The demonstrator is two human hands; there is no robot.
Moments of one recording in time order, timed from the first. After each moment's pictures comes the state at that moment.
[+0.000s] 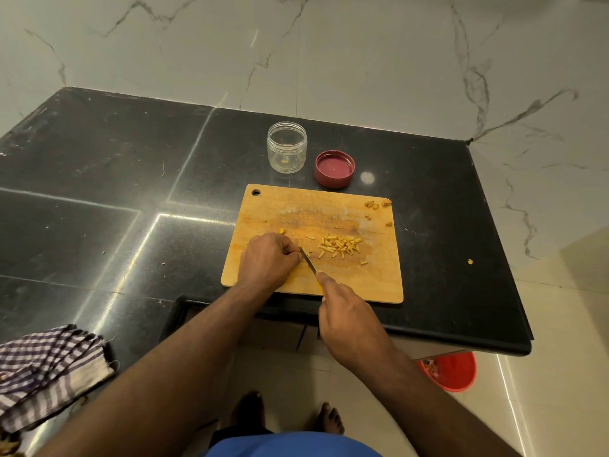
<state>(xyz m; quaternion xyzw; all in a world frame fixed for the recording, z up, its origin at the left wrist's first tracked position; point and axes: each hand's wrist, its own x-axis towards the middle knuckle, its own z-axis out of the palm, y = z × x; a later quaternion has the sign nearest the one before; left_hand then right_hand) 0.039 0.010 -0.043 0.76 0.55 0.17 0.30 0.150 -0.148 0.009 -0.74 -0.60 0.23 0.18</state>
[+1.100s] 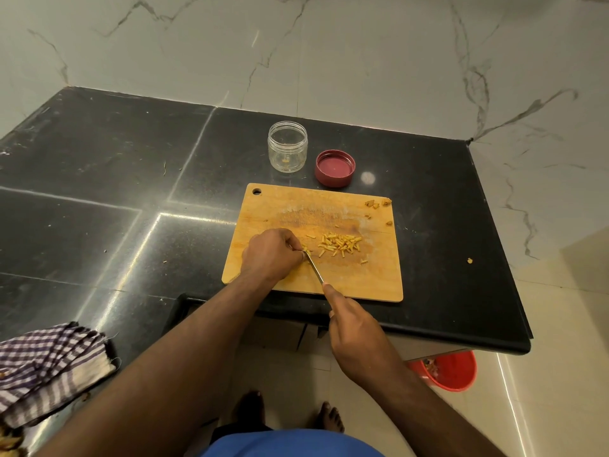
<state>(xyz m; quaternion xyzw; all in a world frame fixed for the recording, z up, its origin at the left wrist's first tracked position) 0.046 0.009 -0.017 0.74 0.58 0.12 0.34 0.158 -0.175 -0.007 -0.74 -0.58 0.28 0.21</state>
